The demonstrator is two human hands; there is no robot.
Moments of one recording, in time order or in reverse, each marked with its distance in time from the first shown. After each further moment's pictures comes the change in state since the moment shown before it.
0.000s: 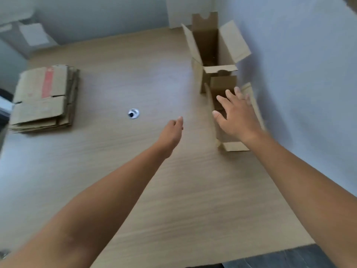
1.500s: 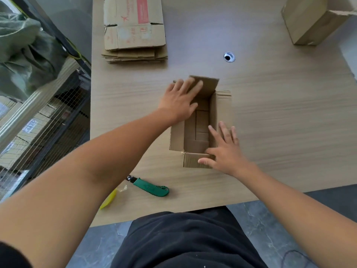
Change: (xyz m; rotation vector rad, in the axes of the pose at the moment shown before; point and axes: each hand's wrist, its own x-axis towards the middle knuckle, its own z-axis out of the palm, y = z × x) left_hand -0.046 -0.252 -0.386 1.200 0.143 0.796; right_hand -0.212 -0.449 0.214 -0.251 -0.408 -0.223
